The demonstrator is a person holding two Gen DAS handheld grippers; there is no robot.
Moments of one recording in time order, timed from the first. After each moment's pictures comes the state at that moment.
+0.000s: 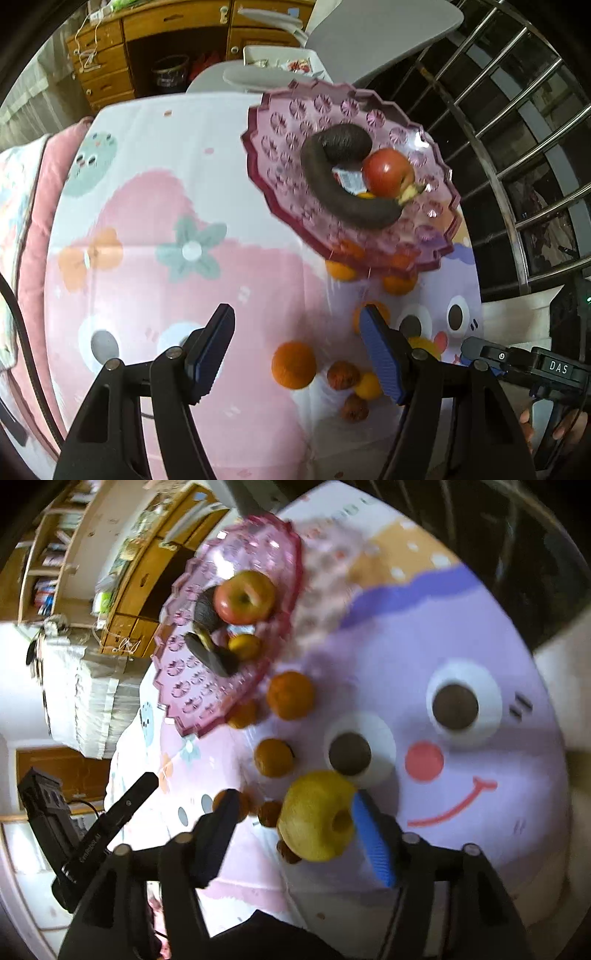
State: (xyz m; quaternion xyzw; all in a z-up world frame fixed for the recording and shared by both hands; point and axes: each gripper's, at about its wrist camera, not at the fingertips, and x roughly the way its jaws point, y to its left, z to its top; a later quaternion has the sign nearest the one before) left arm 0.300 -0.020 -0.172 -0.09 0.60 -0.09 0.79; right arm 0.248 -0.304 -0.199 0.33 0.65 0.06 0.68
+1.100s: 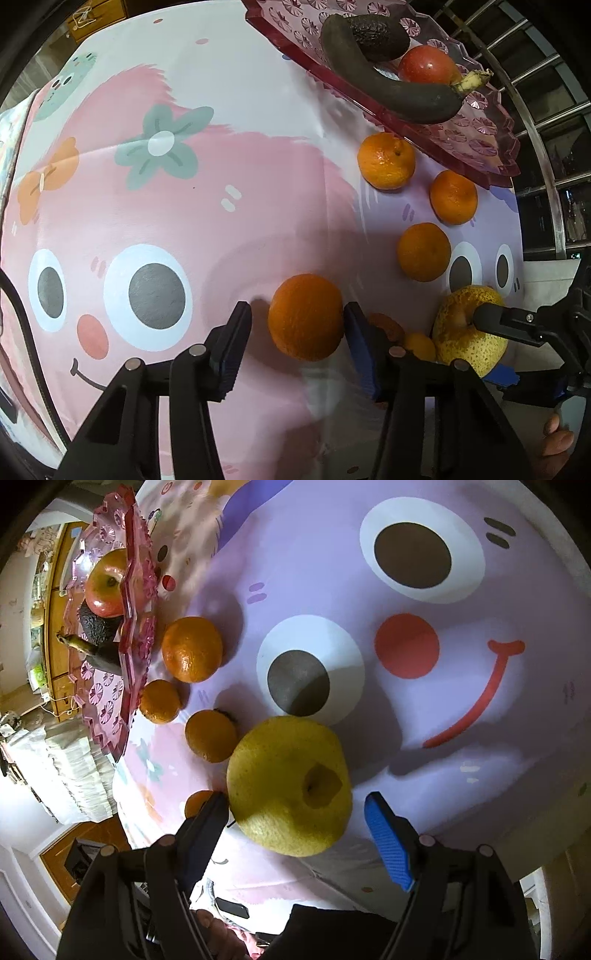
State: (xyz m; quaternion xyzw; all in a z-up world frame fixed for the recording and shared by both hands) left arm 0.278 -0.033 -0.265 -0.09 0.67 -0.07 0.73; right arm 0.235 -0.287 -0.268 0.44 0.71 -0.06 0.55
